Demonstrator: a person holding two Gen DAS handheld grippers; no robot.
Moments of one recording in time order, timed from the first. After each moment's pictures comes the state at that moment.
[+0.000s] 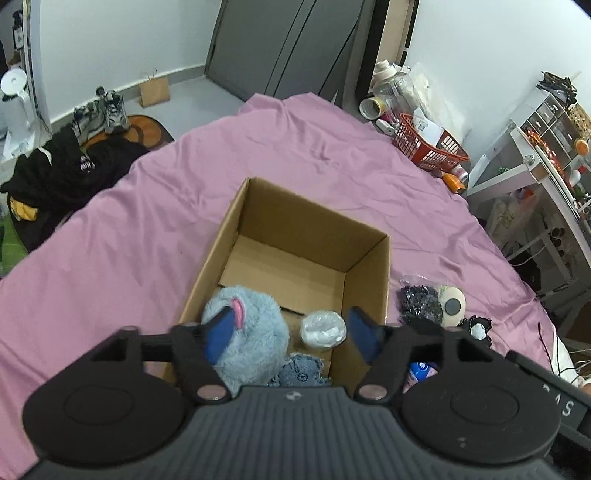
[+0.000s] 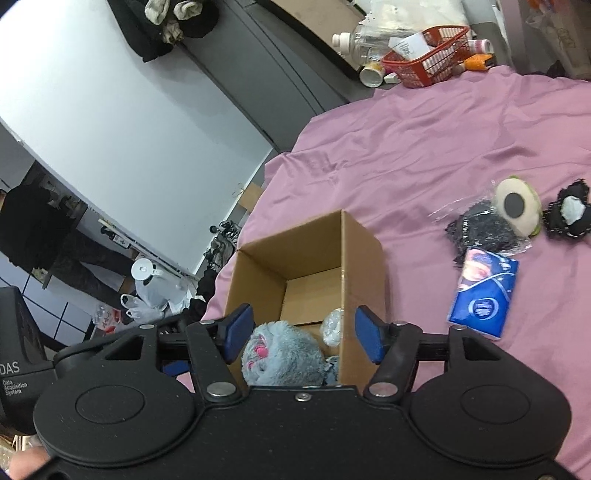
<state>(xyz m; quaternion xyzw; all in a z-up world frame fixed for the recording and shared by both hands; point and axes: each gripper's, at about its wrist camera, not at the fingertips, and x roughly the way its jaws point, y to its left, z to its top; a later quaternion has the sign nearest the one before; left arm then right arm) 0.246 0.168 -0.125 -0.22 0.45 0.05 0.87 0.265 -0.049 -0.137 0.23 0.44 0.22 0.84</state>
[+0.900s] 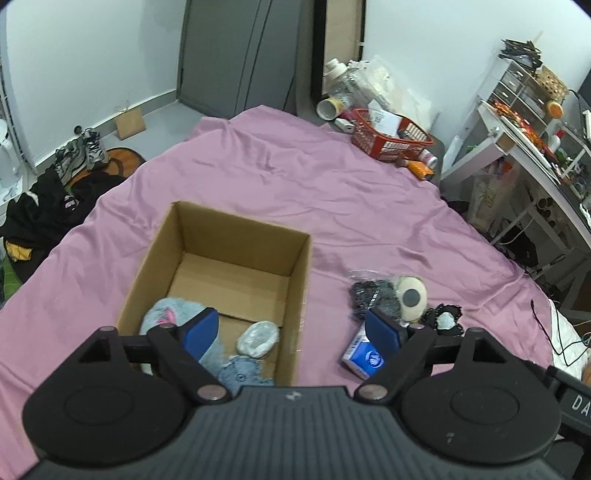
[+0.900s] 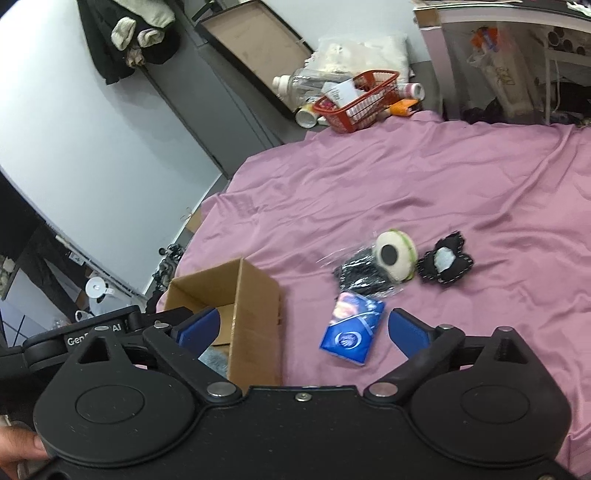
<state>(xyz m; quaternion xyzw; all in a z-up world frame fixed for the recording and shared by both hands) 0.257 0.093 -0.091 -0.16 0.44 0.03 0.88 0.260 -0.143 -0.110 0.19 0.42 0.14 0.87</state>
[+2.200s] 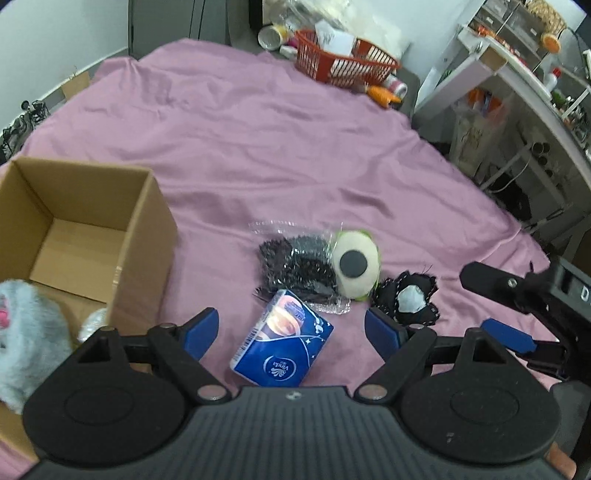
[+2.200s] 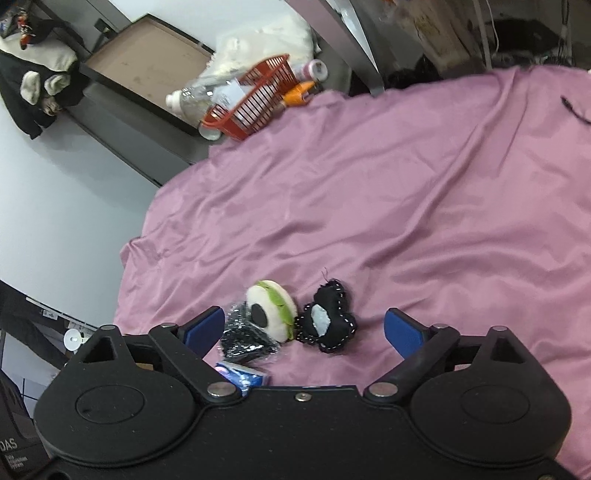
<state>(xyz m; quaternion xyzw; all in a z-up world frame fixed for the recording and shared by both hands) 0.336 -0.012 -0.171 -0.15 0.51 -0.01 0.85 0.354 -0.248 -0.189 0.27 0.47 0.08 0.84</state>
